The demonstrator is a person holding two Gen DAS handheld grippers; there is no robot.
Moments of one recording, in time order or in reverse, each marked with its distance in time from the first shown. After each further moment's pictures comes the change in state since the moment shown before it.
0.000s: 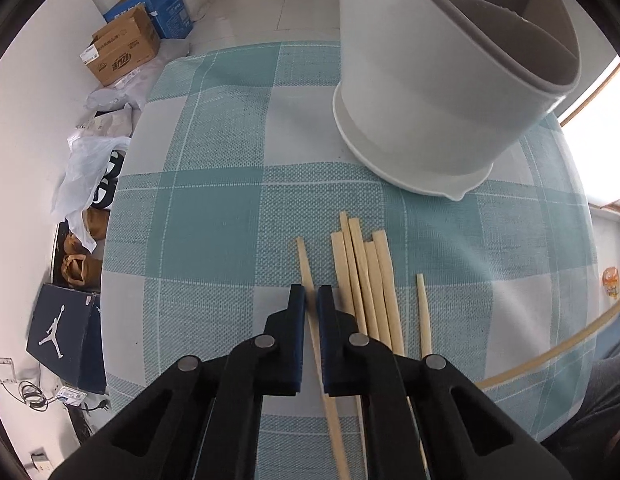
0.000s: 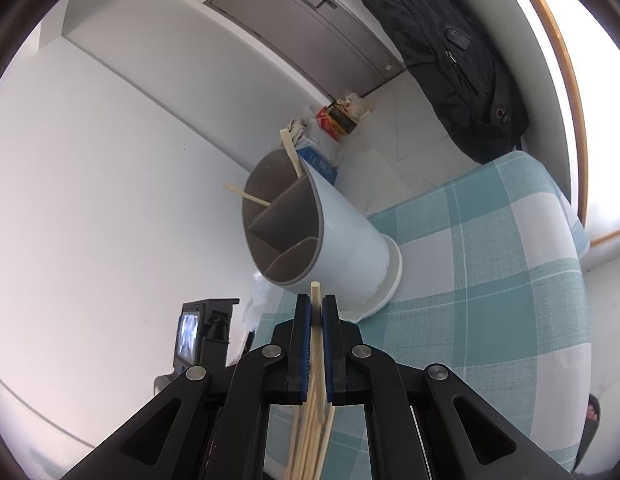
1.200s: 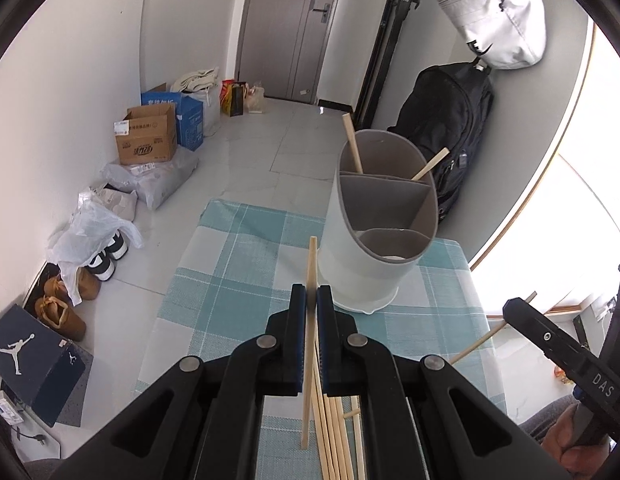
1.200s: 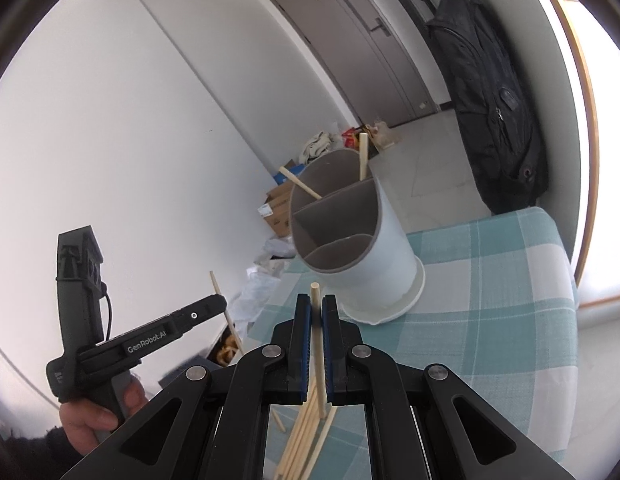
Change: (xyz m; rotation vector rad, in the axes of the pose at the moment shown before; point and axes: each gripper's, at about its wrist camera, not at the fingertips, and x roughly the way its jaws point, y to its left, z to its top) left arm -0.114 0.028 -0.035 -0.127 -0.555 -0.182; right arm -0.009 0.058 -0.030 -0.267 -0.065 -0.037
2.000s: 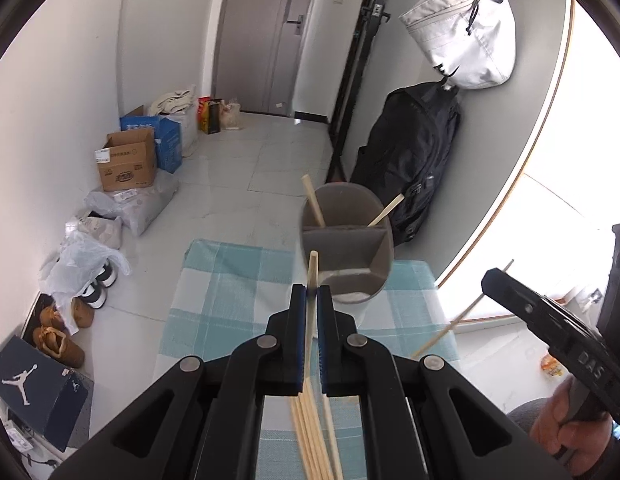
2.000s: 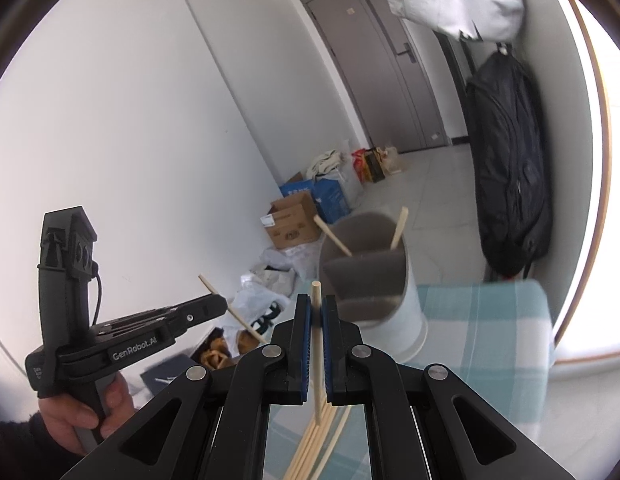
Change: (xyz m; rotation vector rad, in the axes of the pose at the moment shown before) left arm -0.036 -0.016 0.044 0.047 -0.030 -0.081; right arm -0.014 0.044 0.059 -0.154 -0.034 -0.051
